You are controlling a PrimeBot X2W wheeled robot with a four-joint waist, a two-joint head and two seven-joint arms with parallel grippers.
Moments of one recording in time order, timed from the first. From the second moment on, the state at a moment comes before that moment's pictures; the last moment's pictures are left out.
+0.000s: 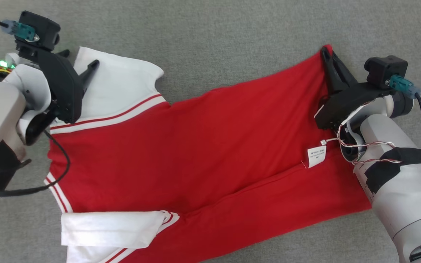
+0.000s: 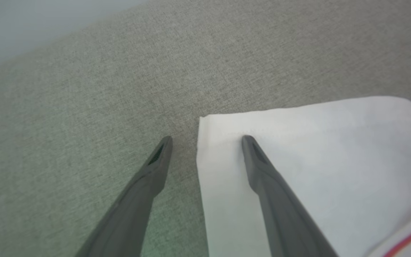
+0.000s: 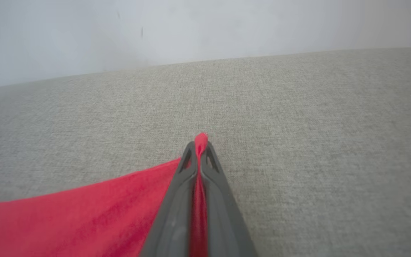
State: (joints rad) left arm -1.26 0.56 -1.09 0.76 -1.03 -0.13 0.24; right arm -0.95 -0.27 0.37 0.96 0.50 0.13 -0.26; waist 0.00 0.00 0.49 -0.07
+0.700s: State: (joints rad) left arm -1.29 0.55 -1.16 0.79 -1.03 -0.13 0.11; right arm -0.94 -0.28 0.34 0.92 0.51 0.13 -0.26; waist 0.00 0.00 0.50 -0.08
